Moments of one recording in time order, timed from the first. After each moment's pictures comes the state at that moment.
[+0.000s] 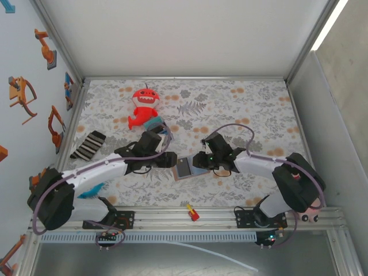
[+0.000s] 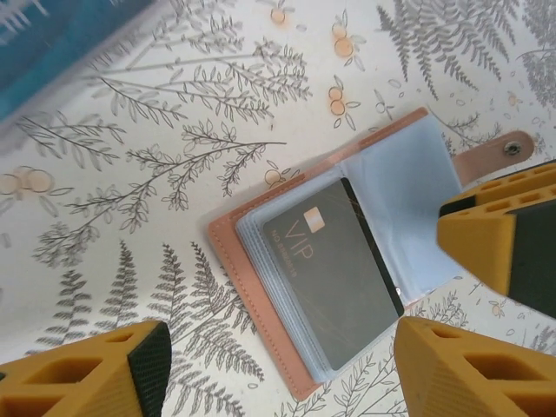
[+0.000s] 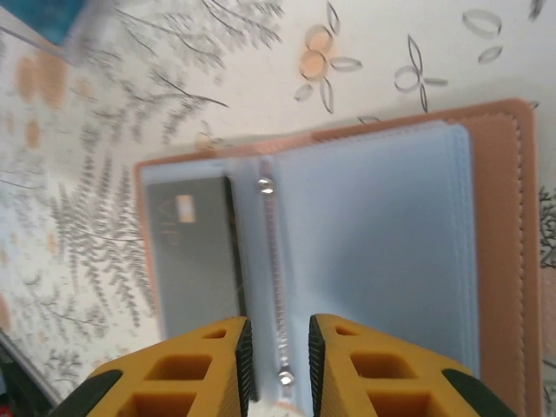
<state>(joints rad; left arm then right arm) -0.83 1.26 0.70 -0.35 0.06 -0.61 0.71 1.44 0.65 -0.11 -0.32 0.76</state>
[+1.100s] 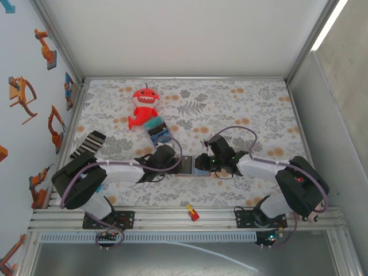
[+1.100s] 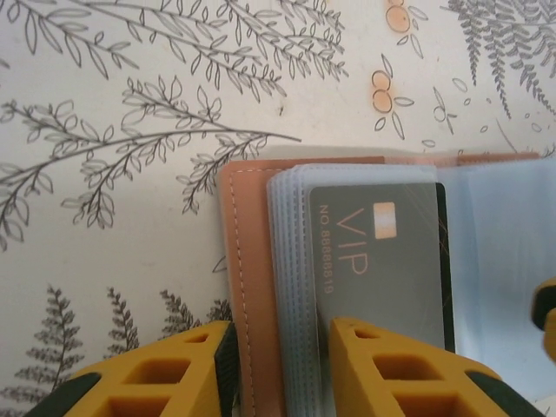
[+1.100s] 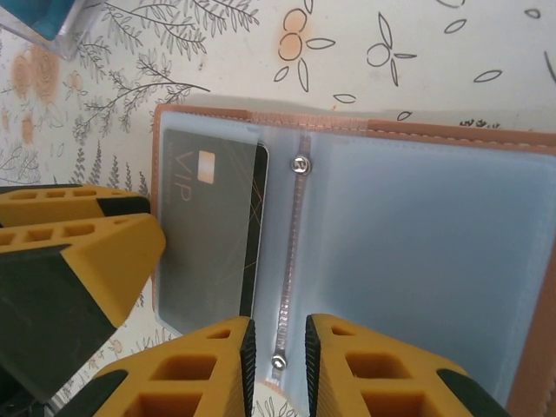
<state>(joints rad) -0.95 1.55 0.59 0.10 -0.07 -0.83 0.71 1.44 0.58 -0.05 -0.33 0.78</state>
